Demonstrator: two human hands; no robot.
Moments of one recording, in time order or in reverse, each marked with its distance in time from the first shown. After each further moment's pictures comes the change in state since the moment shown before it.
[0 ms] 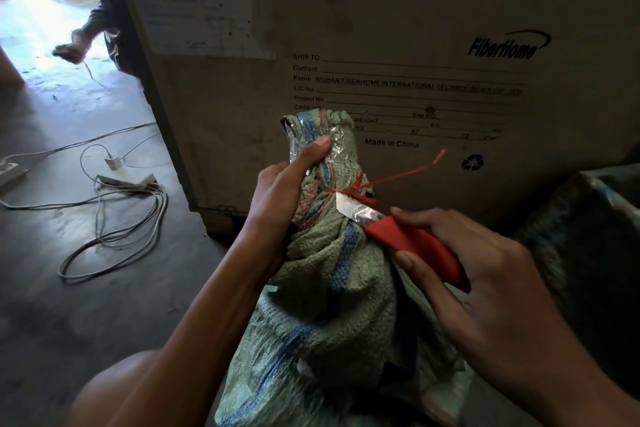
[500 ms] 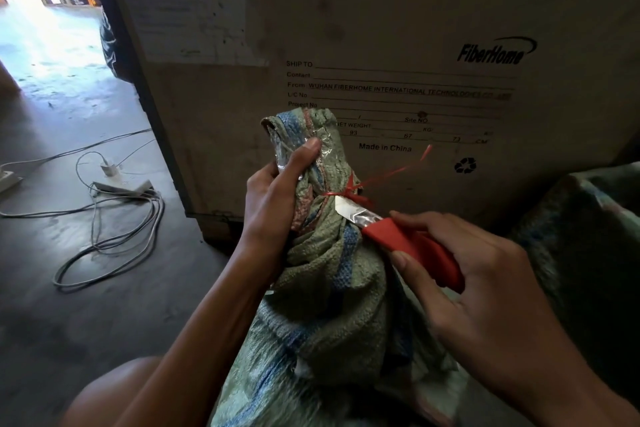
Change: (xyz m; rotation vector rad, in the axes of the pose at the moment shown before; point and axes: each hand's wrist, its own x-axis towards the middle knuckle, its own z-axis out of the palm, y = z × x) left_hand -0.002 -0.006 0.005 -0.027 0.091 0.140; right_hand -0.001 -0.002 -0.003 0.004 0.025 0.067
